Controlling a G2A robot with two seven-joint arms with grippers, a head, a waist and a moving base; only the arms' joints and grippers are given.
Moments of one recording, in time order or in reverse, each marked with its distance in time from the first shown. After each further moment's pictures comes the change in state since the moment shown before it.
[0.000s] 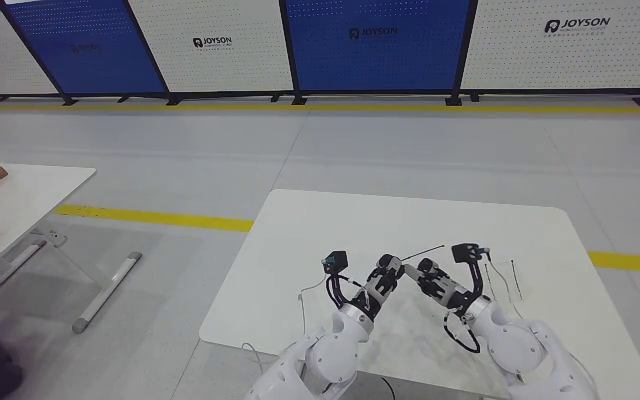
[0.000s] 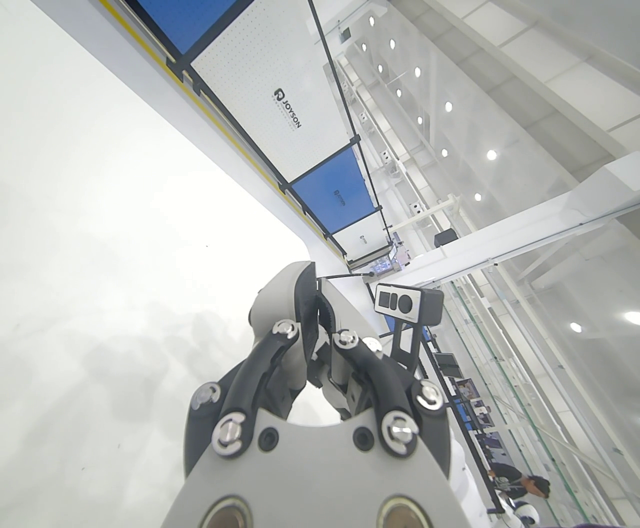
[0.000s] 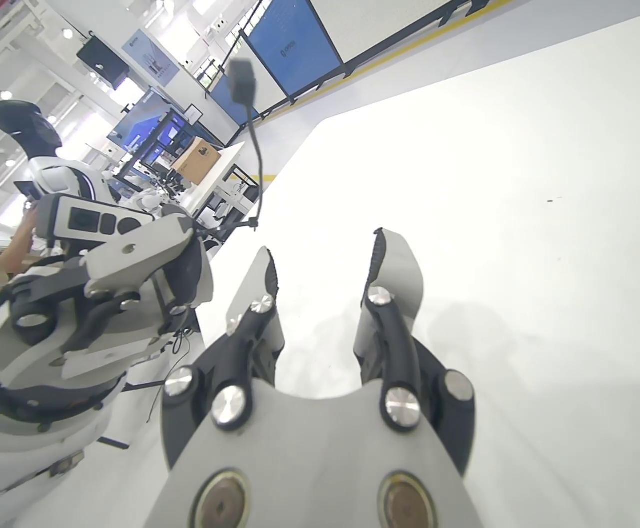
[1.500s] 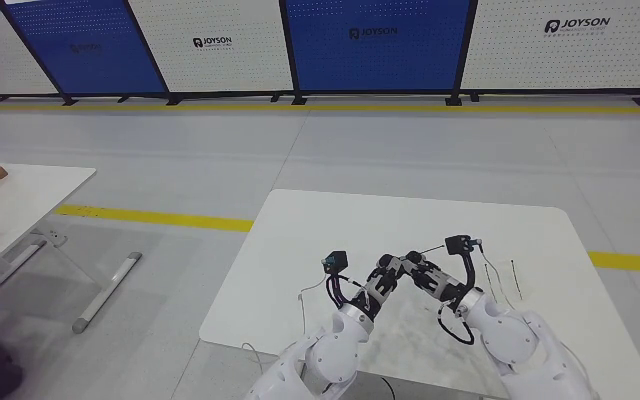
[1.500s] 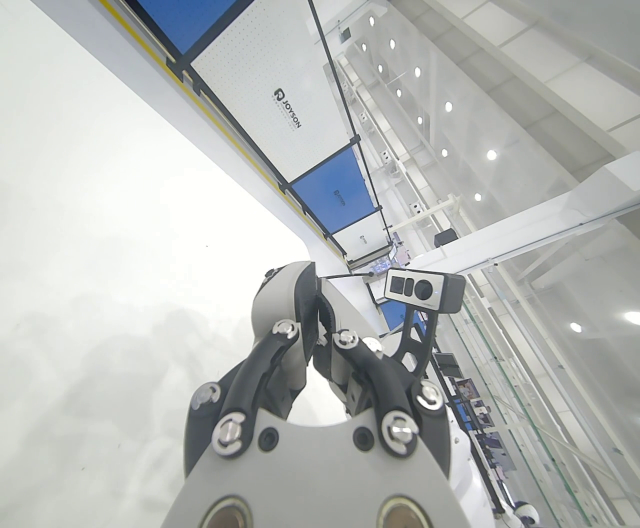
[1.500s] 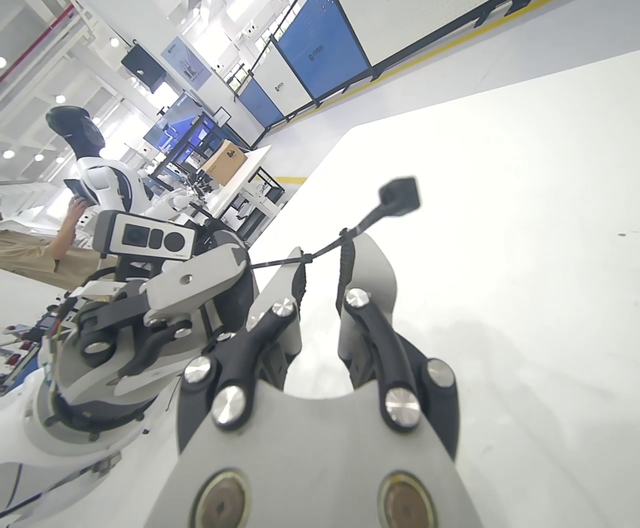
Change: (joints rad) left arm 0.000 0.000 0.000 0.000 0.000 0.000 0.000; right arm 0.057 -0.026 -0.033 0.035 0.051 -0.034 0.005
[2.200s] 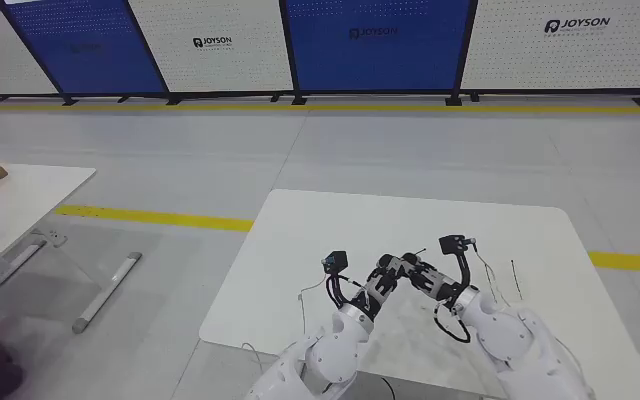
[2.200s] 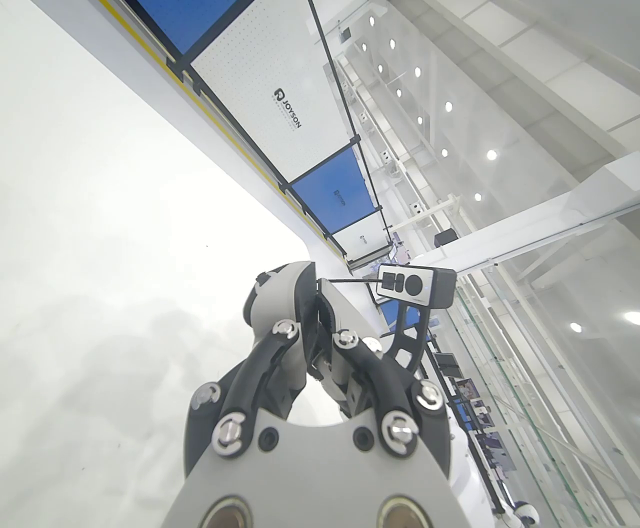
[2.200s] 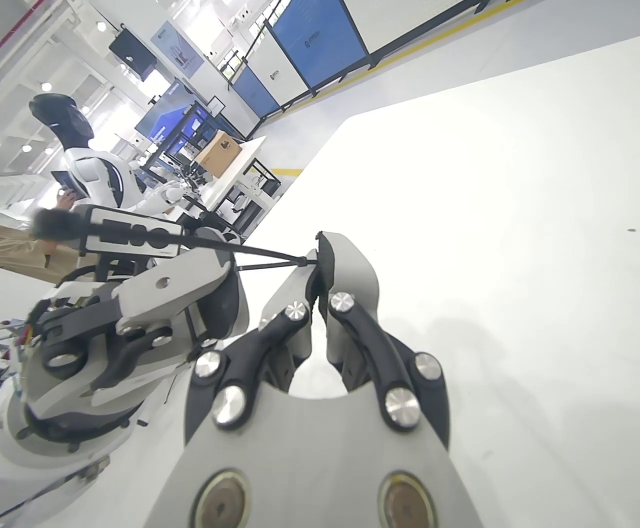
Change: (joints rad) left arm 0.000 0.000 0.000 0.000 0.000 0.000 0.000; right arm 0.024 -0.011 -0.024 0.029 -0.018 0.013 0.019
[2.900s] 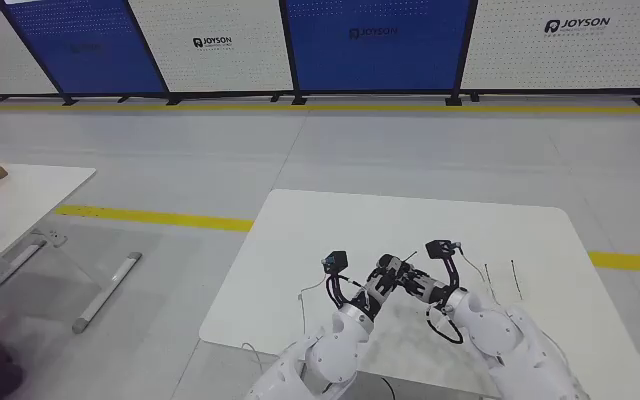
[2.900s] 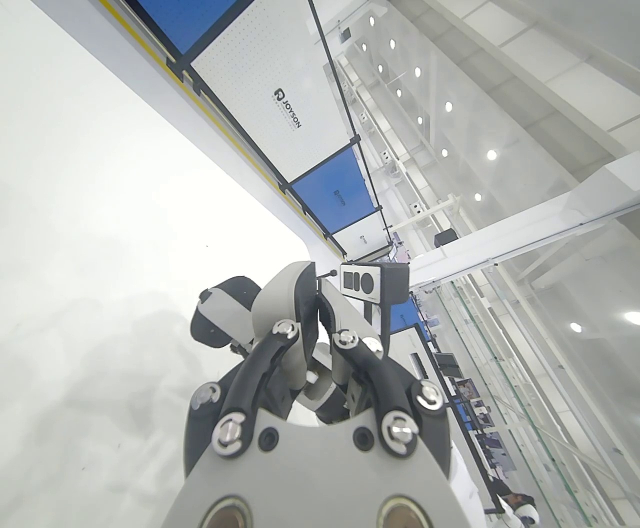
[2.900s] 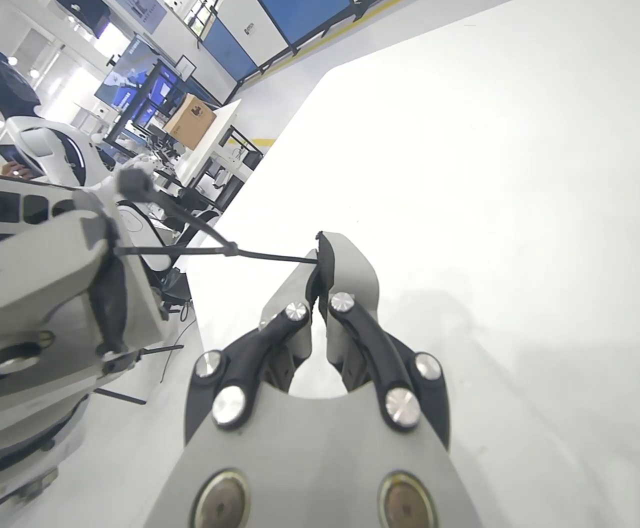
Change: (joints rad) left arm 0.000 0.000 0.000 0.000 0.000 0.000 0.000; right arm 0.046 -0.020 -0.059 0.096 -0.030 0.030 0.045
